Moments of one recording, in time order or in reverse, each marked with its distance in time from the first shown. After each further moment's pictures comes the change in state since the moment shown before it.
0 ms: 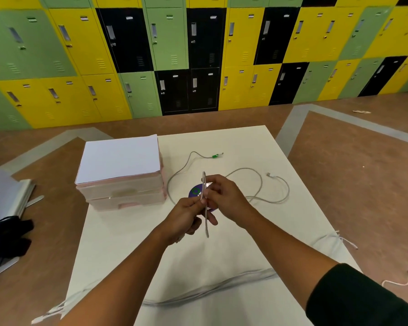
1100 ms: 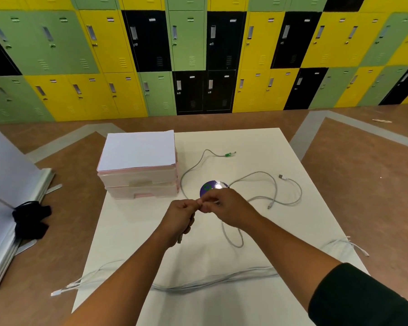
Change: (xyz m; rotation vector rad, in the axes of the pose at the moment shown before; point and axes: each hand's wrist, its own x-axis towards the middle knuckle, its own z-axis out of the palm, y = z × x) left_hand -0.035 -0.018 -0.015 -0.009 0.324 -0.057; right_hand -0.016 0.000 0.019 -0.550 -0.191 -0.133
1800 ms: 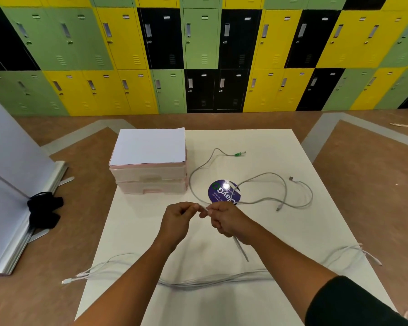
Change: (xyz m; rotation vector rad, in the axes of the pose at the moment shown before) left_hand -0.011 -0.024 -0.014 0.125 0.201 0.178; right_hand -0.002 0.010 0.039 0.505 -0.206 0.329
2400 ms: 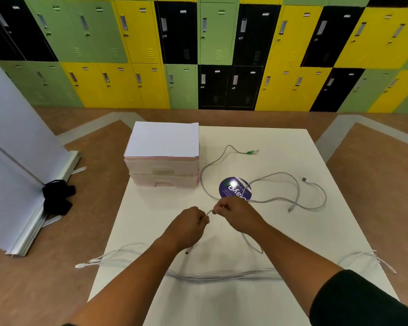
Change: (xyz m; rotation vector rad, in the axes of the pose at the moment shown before) left_hand -0.003 -0.018 -0.011 0.642 -0.236 0.014; right_hand 0.013 0.001 0.003 -0.527 0.153 -0.132
